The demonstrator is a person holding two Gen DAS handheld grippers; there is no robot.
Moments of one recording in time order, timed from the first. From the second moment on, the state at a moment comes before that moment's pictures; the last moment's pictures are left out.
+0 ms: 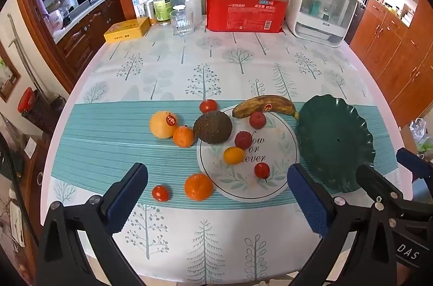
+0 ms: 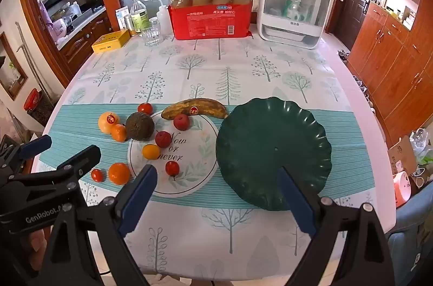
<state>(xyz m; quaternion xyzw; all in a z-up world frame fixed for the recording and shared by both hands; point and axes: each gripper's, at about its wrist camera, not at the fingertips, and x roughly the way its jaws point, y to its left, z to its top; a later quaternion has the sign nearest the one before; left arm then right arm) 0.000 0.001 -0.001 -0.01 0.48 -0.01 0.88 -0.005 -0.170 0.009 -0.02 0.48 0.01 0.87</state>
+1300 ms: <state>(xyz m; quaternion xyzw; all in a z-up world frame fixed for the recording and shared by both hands) 0.008 -0.003 -0.011 0.00 0.50 -0.02 0.86 0.002 -0.171 0.002 -0.01 0.50 0.01 0.87</state>
